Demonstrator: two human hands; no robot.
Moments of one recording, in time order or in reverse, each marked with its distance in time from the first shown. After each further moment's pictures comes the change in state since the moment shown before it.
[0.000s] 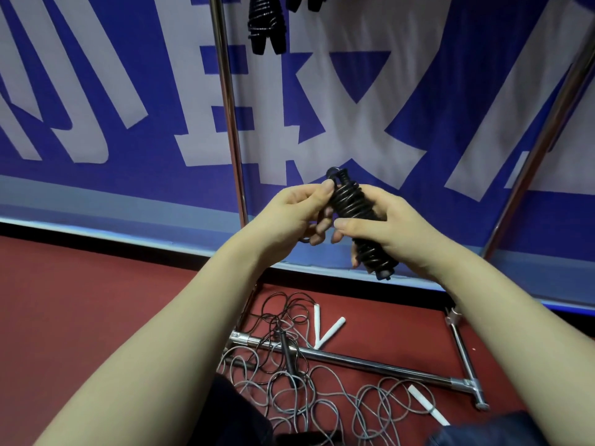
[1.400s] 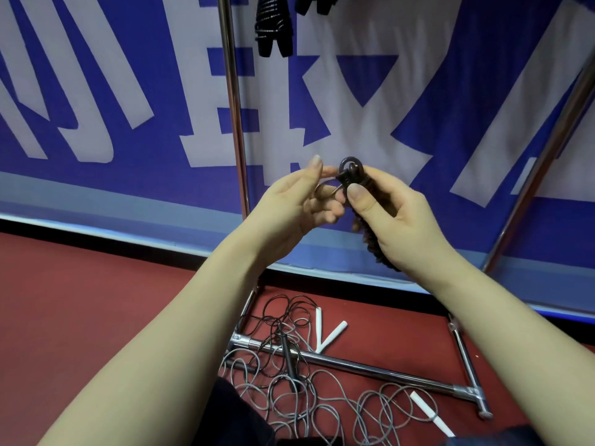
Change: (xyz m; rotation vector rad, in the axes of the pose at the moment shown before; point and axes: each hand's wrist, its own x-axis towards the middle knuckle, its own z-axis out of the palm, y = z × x) left_hand -0.003 0.018 0.000 -0.298 0.139 0.005; right_hand 0.003 0.002 0.010 -0.154 0.256 -0.285
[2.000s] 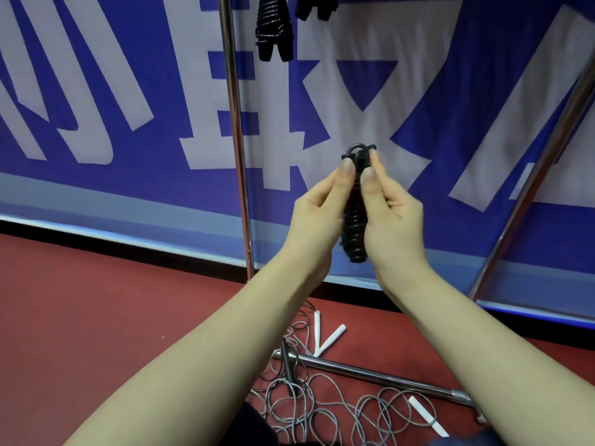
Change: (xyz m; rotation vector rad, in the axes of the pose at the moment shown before) left_hand -0.009 -0.020 0.043 -0.030 0.144 0.107; right_hand 0.008 0.000 0.030 0.323 0.324 0.078
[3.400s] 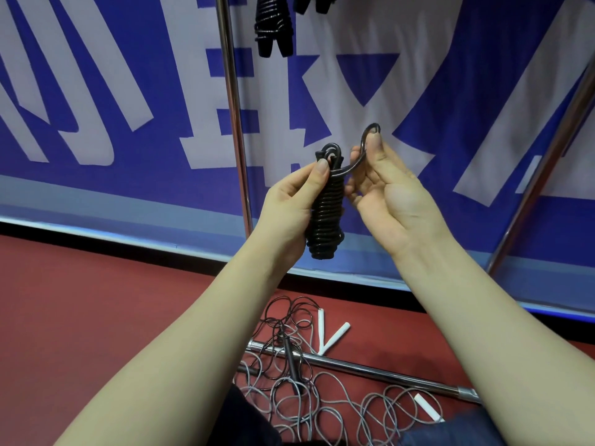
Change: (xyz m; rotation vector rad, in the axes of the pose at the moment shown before) left_hand 0.021 0.001 -0.040 0.062 -0.012 -0.001; right_hand 0.033 -0.015 0.002 0.603 -0.063 0.343
